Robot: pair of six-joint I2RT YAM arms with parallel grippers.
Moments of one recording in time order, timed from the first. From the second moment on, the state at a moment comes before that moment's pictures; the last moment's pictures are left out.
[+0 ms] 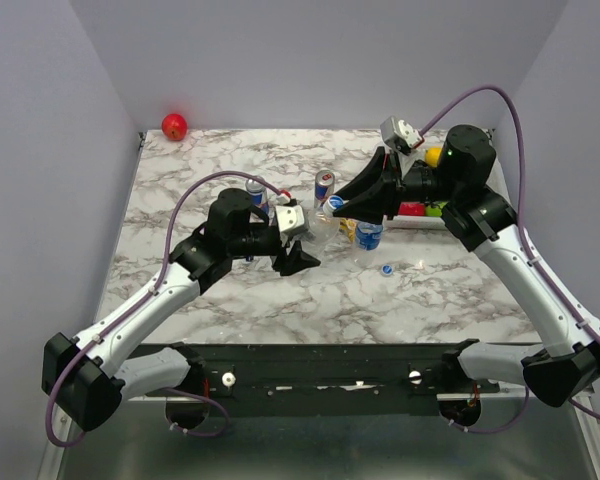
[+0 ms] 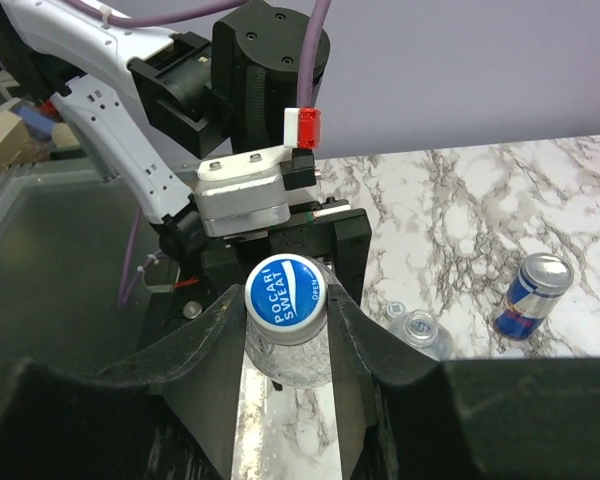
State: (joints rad) left arm -0.64 1.09 0.92 -0.17 0.74 0.23; right arm 0.50 1.23 1.38 -0.17 -1.09 0.05
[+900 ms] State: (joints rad) left arm -0.64 1.06 0.92 -0.22 0.49 0.25; right arm 0.26 1.26 1.70 -0.50 -0.92 -0.09
